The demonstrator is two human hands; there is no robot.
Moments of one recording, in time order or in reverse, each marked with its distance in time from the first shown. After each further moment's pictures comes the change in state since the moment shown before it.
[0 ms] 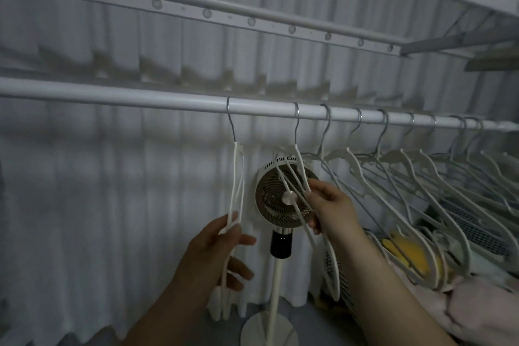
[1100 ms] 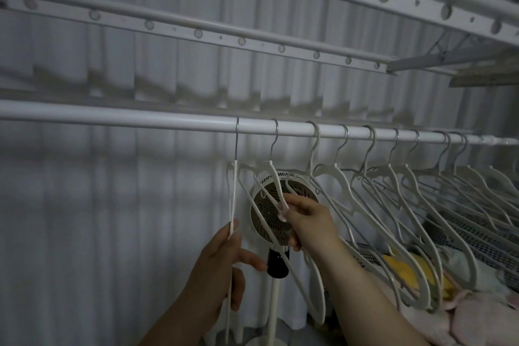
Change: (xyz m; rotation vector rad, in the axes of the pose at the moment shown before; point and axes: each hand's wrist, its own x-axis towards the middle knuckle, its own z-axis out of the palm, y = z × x) left_hand 0.024 -0.013 0.011 0.103 -0.080 0.109; right_hand 0.000 -0.007 0.016 -0.031 -0.091 -0.009
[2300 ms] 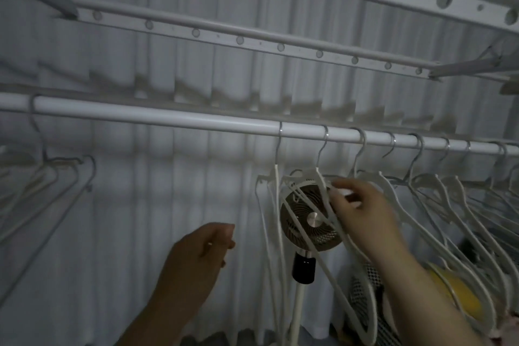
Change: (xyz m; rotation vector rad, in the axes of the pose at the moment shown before) left_hand -0.022 0.025 -0.073 0.492 0.285 0.228; right_hand -0.017 -0.037 0.007 -0.511 0.196 -0.340
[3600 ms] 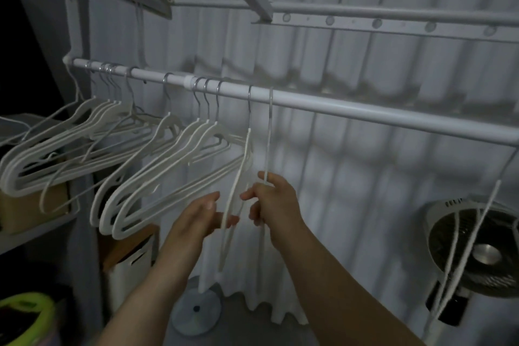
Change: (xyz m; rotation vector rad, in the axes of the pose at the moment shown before) left_hand -0.040 -0.082 -0.227 -0.225 0.354 -0.246; right_hand -0.105 -0.202 0.256 0.767 -0.830 0.311
